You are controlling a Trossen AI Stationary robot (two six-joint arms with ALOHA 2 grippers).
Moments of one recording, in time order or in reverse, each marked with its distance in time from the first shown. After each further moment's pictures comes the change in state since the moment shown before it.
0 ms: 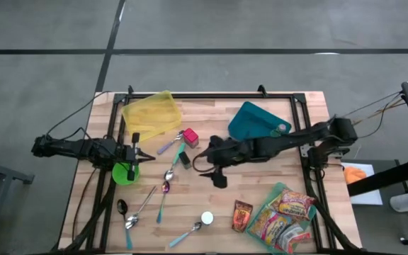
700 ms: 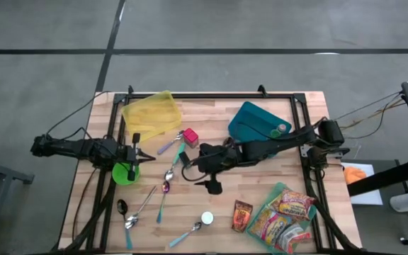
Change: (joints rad) left arm 0.000 0.020 0.000 0.000 0.000 0.000; right arm 0.008 0.136 0.110 -0.021 -0.095 -0.069
